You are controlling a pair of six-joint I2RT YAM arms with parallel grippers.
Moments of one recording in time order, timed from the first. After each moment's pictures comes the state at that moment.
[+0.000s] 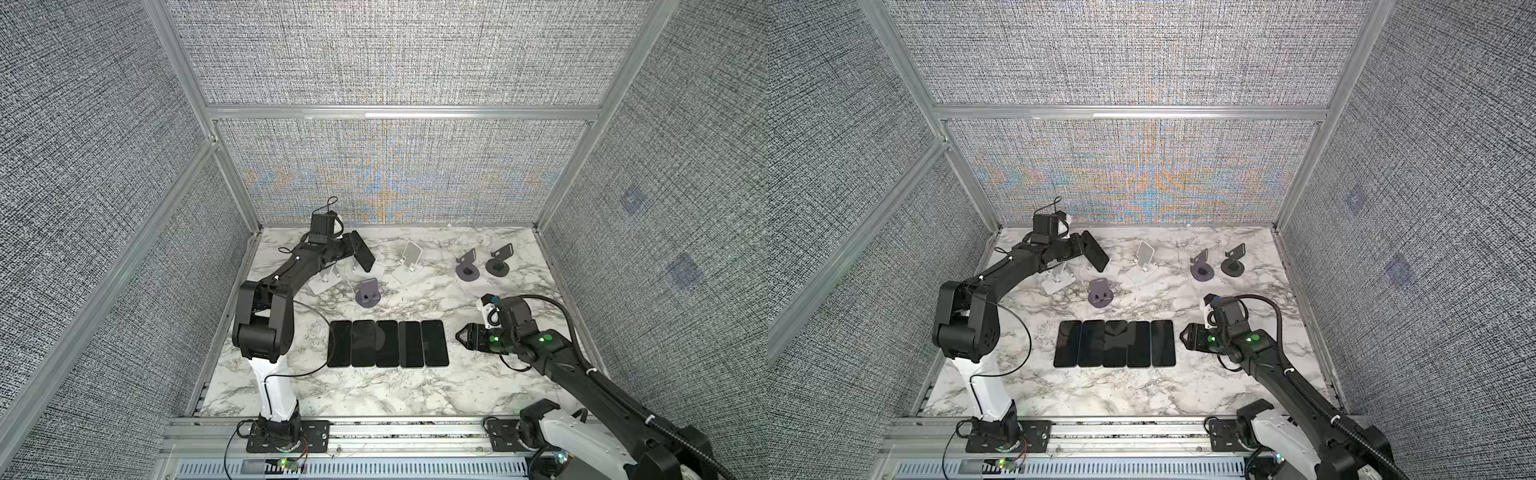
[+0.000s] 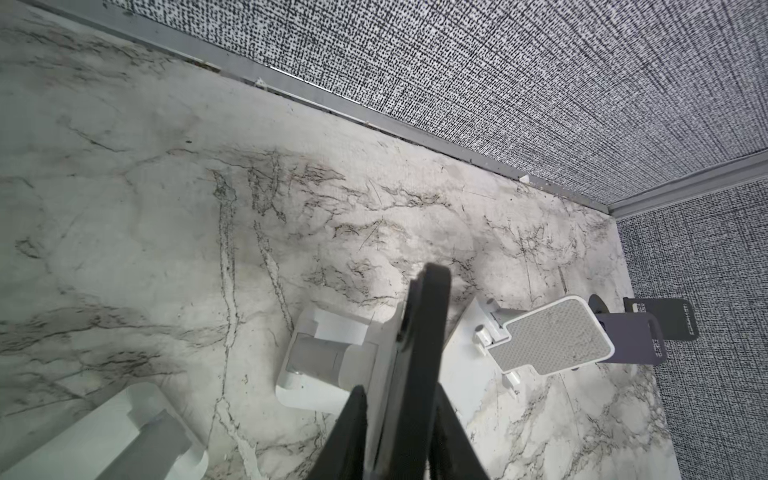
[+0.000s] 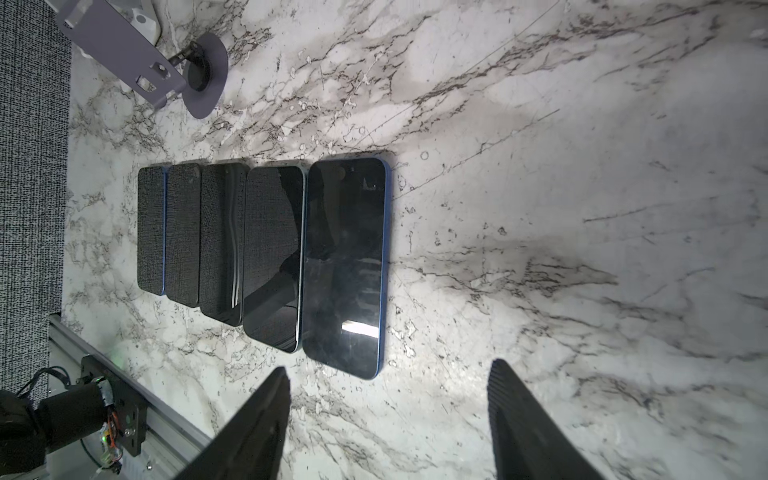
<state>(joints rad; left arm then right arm) -0.23 1.93 1.47 -0.22 0.34 -0.48 0.38 0.96 0.59 -0.56 -0.27 0.48</state>
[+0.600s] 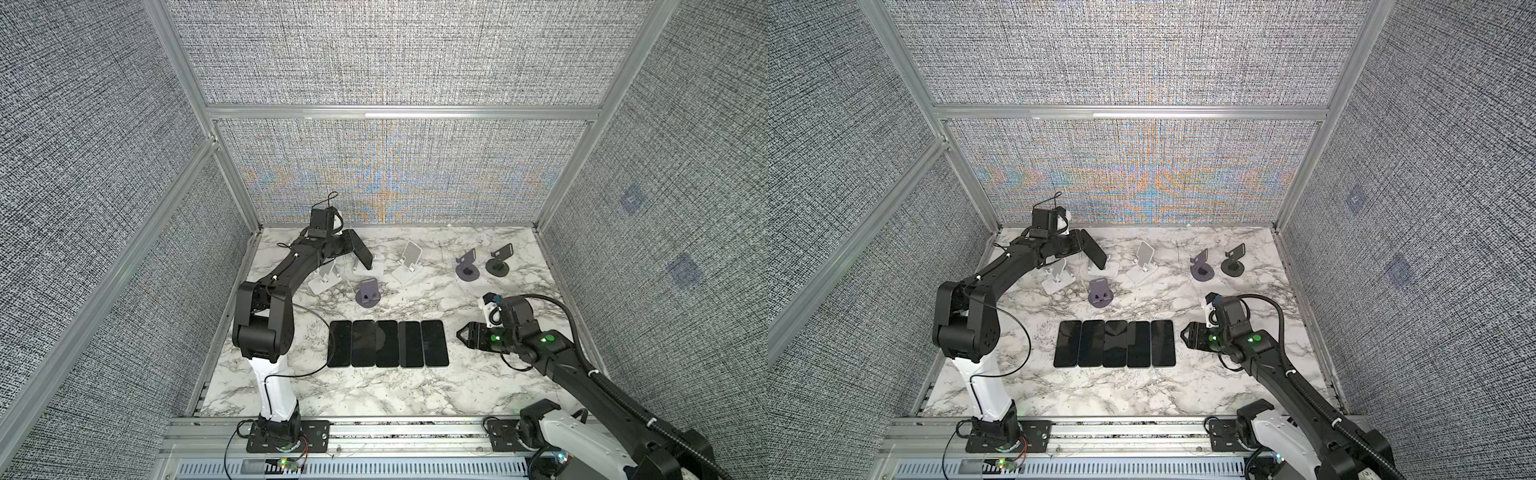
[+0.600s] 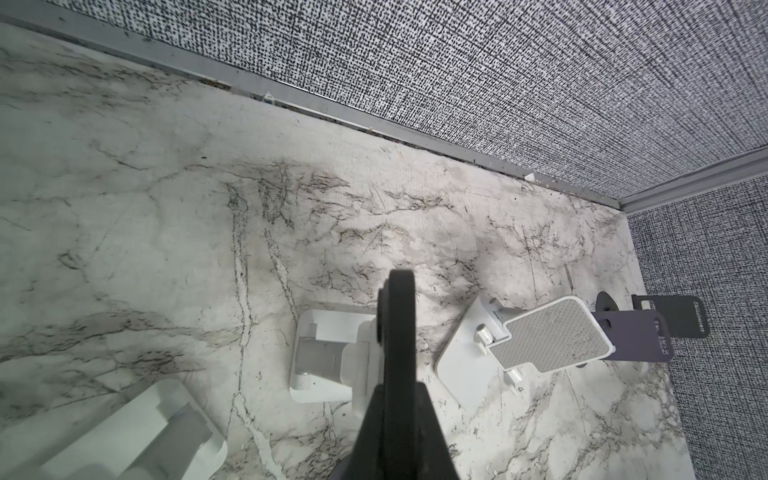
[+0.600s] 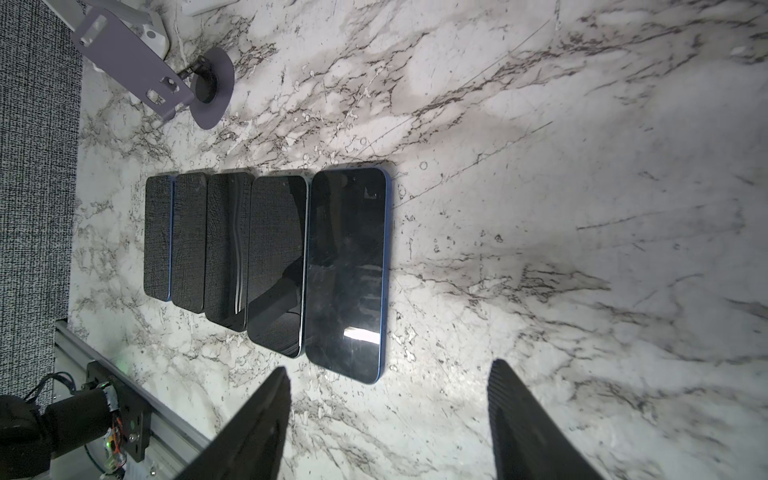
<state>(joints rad) -0.23 1.93 1.54 -0.32 0.31 -0.44 0.36 0.95 0.59 -0.56 -0.28 0.48</state>
